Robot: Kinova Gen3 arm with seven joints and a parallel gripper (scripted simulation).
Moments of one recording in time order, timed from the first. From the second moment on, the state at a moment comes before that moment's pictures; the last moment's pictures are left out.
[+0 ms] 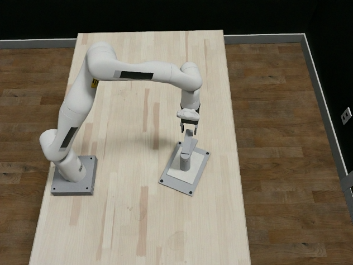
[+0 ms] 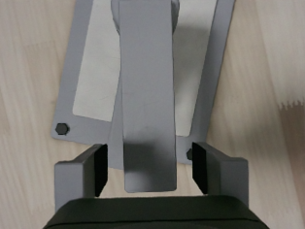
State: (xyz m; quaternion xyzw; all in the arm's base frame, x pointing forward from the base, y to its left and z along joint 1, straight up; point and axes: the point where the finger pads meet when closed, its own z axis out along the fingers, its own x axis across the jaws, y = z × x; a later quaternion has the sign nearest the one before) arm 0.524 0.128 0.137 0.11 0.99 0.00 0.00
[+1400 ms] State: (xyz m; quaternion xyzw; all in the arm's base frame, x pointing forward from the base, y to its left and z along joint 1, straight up) arm 0.525 0.128 0.136 0.11 0.99 0.00 0.01
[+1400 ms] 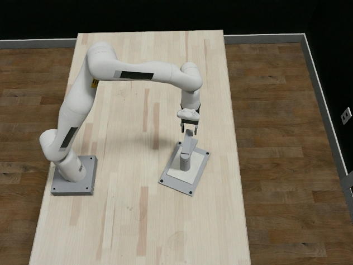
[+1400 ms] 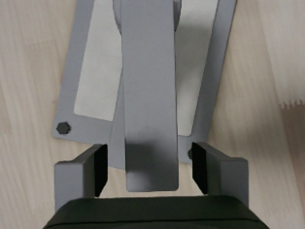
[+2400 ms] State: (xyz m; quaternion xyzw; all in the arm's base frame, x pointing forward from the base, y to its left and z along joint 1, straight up) arm 0.525 0.131 0.111 0.11 0.99 0.00 0.01
